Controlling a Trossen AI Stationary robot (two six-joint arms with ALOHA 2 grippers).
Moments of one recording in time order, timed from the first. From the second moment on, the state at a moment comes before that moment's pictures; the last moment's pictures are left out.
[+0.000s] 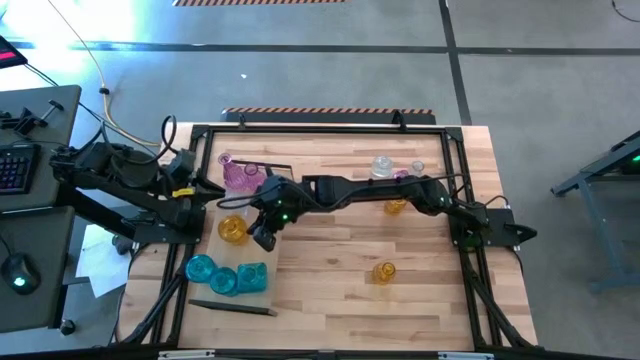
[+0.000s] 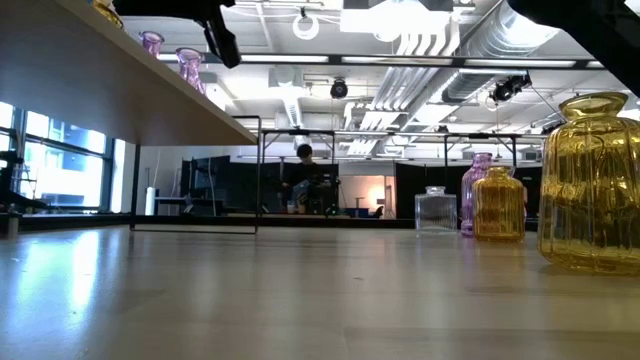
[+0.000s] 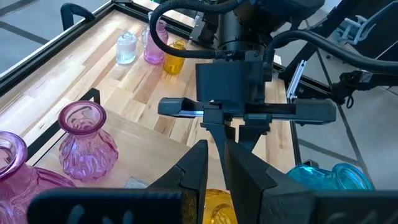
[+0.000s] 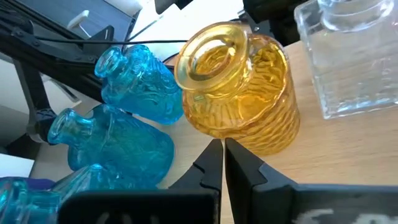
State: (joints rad) left arm -0.31 0.66 1.14 -0.98 -0.30 -0.52; right arm 0.07 2.35 2.36 -0.54 -0.25 0.55
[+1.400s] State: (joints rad) left arm -0.23 1.05 1.31 -1.07 -0.05 -0.21; right arm 0.01 1.99 2.36 -0.89 0.18 0.49
